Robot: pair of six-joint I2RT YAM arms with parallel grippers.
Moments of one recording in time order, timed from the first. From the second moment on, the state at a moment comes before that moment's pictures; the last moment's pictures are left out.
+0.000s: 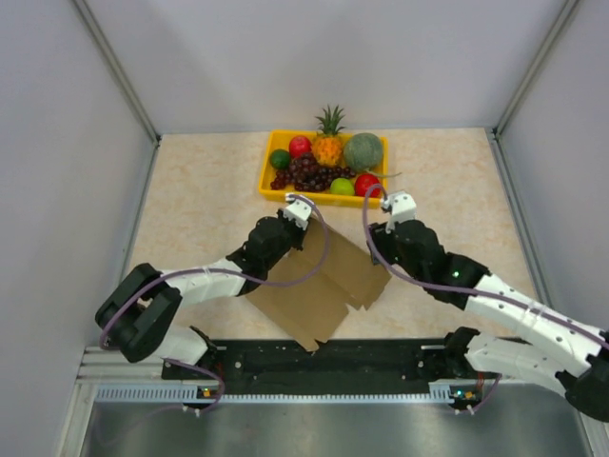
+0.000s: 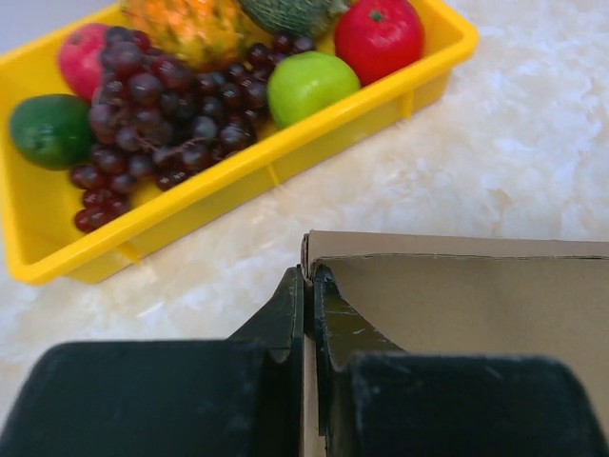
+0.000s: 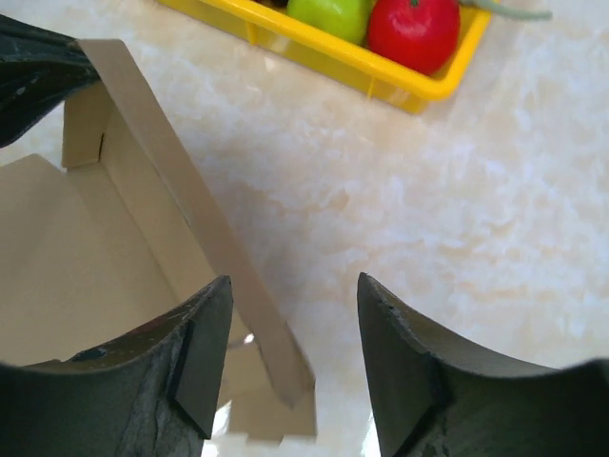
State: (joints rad) left arm -0.72 1.44 0.62 0.60 -0.10 0.08; right arm 0.84 0.98 0.75 -0.29 0.40 0.19
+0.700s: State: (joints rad) left arm -0.73 1.32 0.54 0.69 -0.32 0.08; right arm 0.93 1.12 0.93 -0.59 0.51 0.30
